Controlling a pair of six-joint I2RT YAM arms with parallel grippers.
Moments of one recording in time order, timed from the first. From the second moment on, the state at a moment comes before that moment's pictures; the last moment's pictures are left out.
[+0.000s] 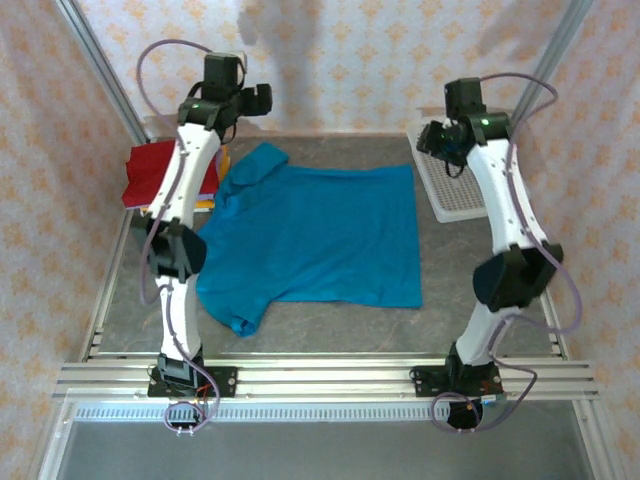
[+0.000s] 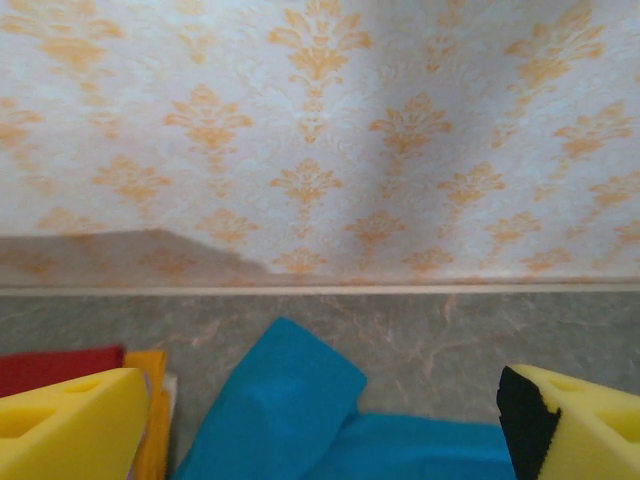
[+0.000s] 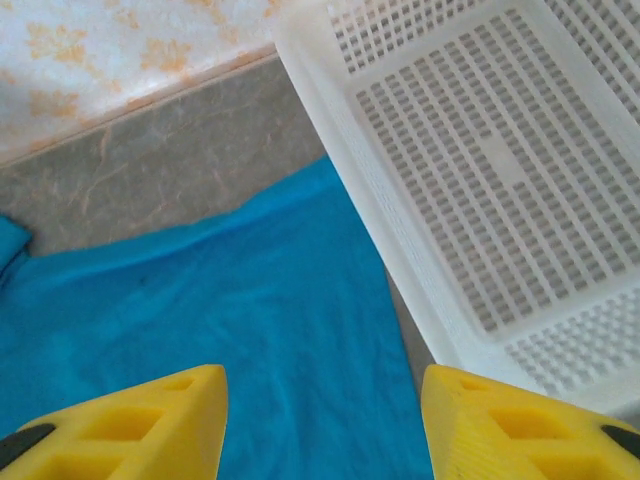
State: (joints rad) left arm -0.13 2.07 2.34 -0.79 -0.10 -0.18; right arm 0.13 1.75 1.97 -1.14 0.05 0.44
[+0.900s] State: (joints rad) left arm 0.16 1.33 1.13 -1.19 -0.02 -0.32; right arm 0.22 1.23 0.68 -0.93 -0.17 0.89
